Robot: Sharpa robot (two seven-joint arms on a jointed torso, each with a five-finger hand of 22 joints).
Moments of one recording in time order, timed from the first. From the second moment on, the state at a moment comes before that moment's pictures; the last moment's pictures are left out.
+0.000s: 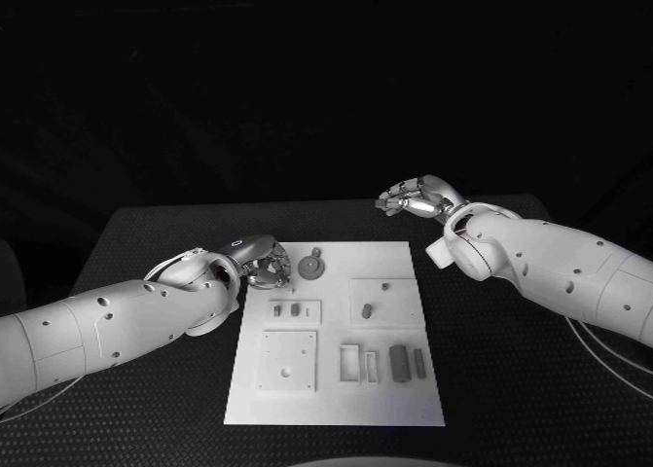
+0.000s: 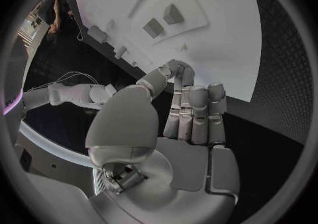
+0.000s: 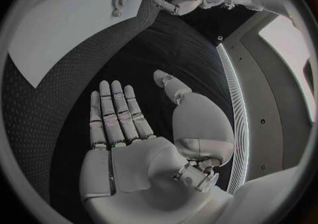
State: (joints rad) left arm 1.14 -0.71 -0.13 1.30 -1.33 -0.36 -0.06; left_hand 1.22 -0.08 0.56 -0.29 0.17 1.06 0.10 0.29 0.57 1.33 0.03 0.12 0.33 1.17 -0.08 1.39 0.45 0.07 0.81 -0.10 1.14 1.12; right arm 1.17 -0.61 0.02 1.08 -0.68 -0.29 0.17; right_hand 0.93 -0.13 0.49 -0.19 0.37 0.75 0.20 0.29 0.41 0.94 0.19 0.22 0.07 0.81 0.19 0.29 0.44 0.13 0.43 0.21 0.27 1.11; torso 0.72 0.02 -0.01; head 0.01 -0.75
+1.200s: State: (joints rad) left arm 1.13 -0.69 -0.13 1.28 -1.35 -0.32 -0.05; left_hand 1.21 -0.08 0.56 -0.29 0.16 1.06 0.10 0.29 0.56 1.33 0.03 0.12 0.33 1.18 -0.08 1.39 0.45 0.07 0.82 -0.10 1.14 1.12; right arm 1.17 -0.61 0.02 1.08 -0.68 -0.30 0.17; right_hand 0.93 -0.13 0.49 -0.19 0.37 0.75 0.20 0.29 0.41 0.94 0.19 0.22 0.07 0.81 0.19 0.29 0.44 0.13 0.43 0.21 0.27 1.11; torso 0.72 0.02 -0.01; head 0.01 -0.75
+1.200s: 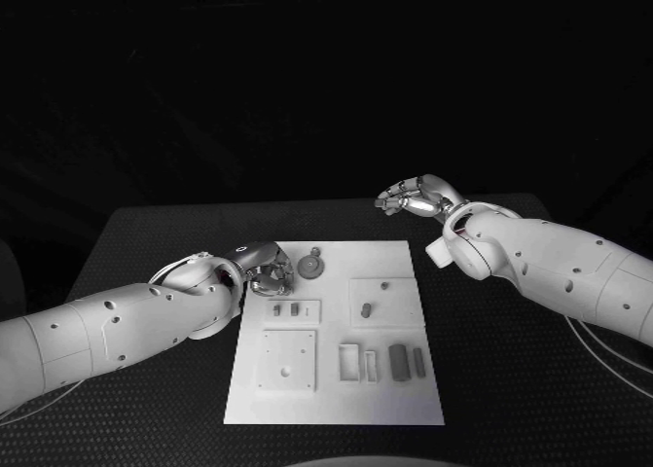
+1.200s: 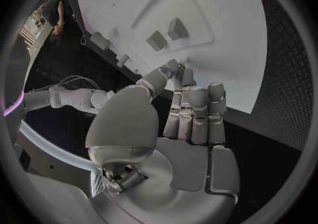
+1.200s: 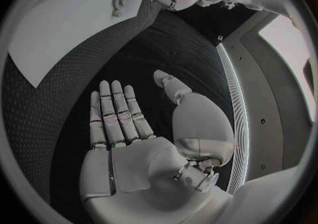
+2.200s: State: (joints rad) left arm 1.13 -0.68 -0.13 1.26 -1.37 -0.30 -0.07; left_hand 1.21 -0.08 0.56 -0.29 0.16 1.06 0.10 0.29 0.56 1.33 0.02 0.11 0.33 1.18 -0.08 1.39 0.45 0.07 0.82 -0.10 1.14 1.12; right arm 1.17 -0.61 0.02 1.08 -0.68 -0.30 0.17; right_hand 0.93 -0.13 0.49 -0.19 0.37 0.75 0.20 0.29 0.41 0.94 0.19 0.21 0.07 0.81 0.19 0.29 0.44 0.13 0.43 0.21 0.27 1.12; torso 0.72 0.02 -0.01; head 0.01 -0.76
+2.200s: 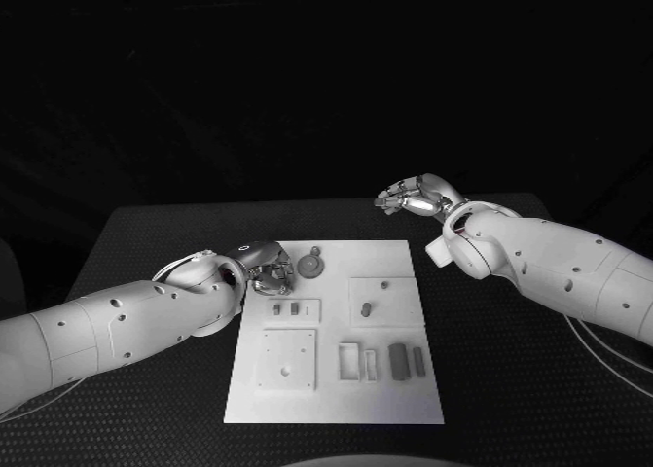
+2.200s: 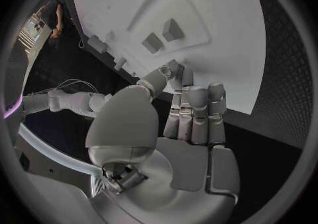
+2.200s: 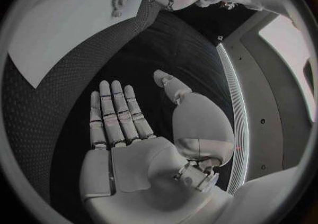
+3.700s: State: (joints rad) left arm 1.13 -0.66 -0.14 1.25 -1.39 -0.27 -0.08; left_hand 1.23 -0.06 0.55 -0.29 0.16 1.07 0.10 0.29 0.56 1.36 0.02 0.12 0.34 1.18 -0.08 1.39 0.45 0.08 0.82 -0.10 1.14 1.12; right arm 1.17 -0.61 0.02 1.08 -0.68 -0.29 0.17; right_hand 0.93 -0.13 0.49 -0.19 0.37 0.75 0.20 0.29 0.41 0.94 0.19 0.21 0.07 0.80 0.19 0.29 0.44 0.13 0.43 0.21 0.26 1.12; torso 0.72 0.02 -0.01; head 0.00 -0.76
